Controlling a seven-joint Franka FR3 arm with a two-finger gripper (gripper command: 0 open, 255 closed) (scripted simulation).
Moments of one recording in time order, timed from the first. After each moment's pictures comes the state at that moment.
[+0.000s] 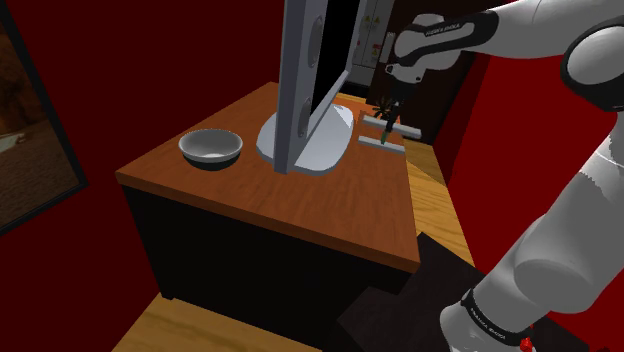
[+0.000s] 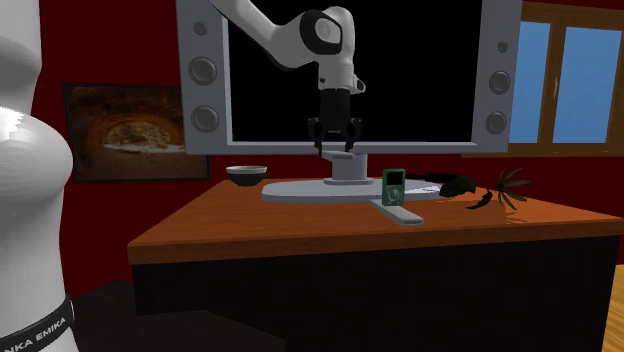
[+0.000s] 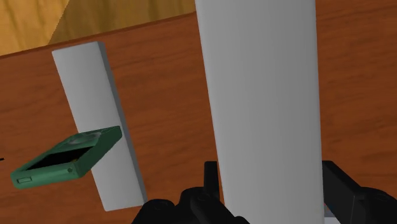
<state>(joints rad) -0.04 0.06 -0.41 -1.87 0.04 1.91 -0.85</state>
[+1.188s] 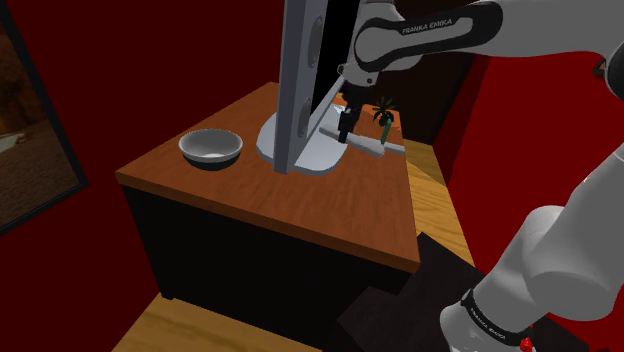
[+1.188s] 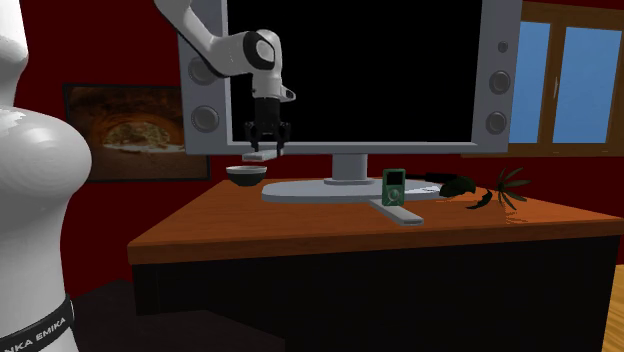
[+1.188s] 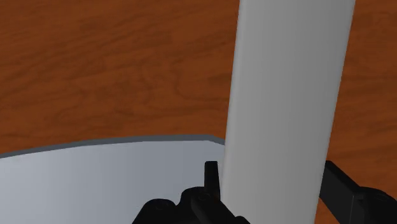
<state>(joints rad) 0.16 -0.03 -0.20 -1.98 0.00 1.93 -0.41</state>
